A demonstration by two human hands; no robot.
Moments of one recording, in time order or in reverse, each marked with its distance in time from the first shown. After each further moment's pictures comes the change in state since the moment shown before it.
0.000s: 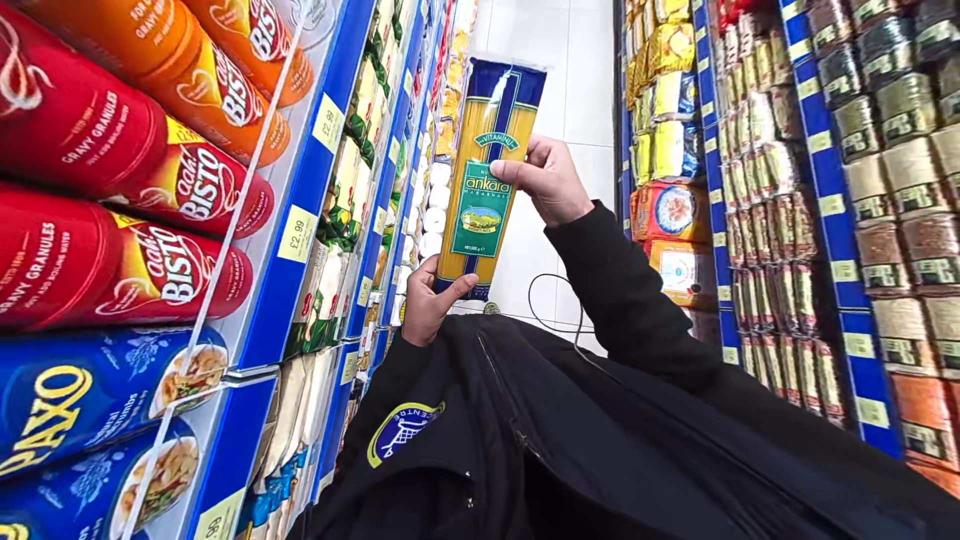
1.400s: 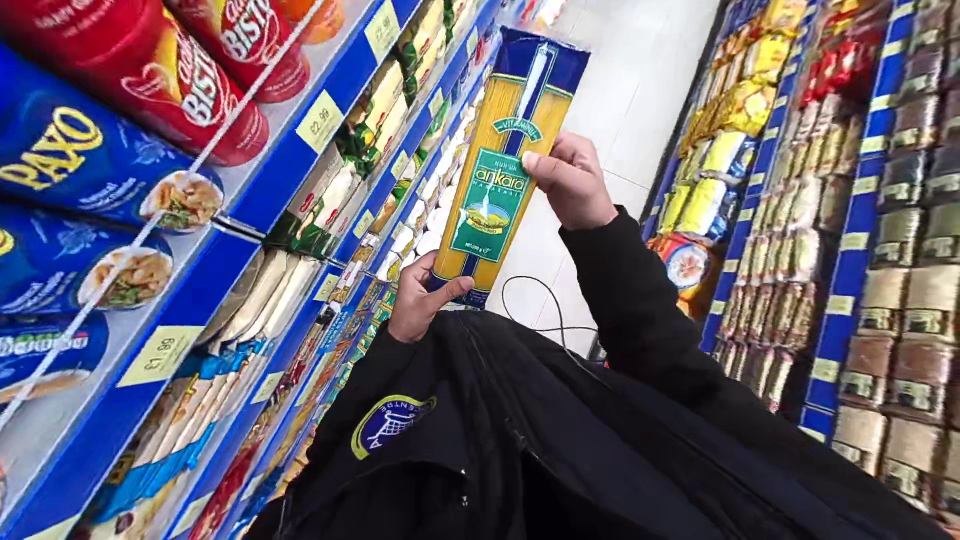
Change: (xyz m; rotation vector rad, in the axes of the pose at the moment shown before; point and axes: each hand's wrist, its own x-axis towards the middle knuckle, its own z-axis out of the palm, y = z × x) left_hand -0.083 -0.003 0.040 -0.062 0.139 0.112; right_hand -0.029 -0.011 -0.003 -0.078 -0.392 -0.102
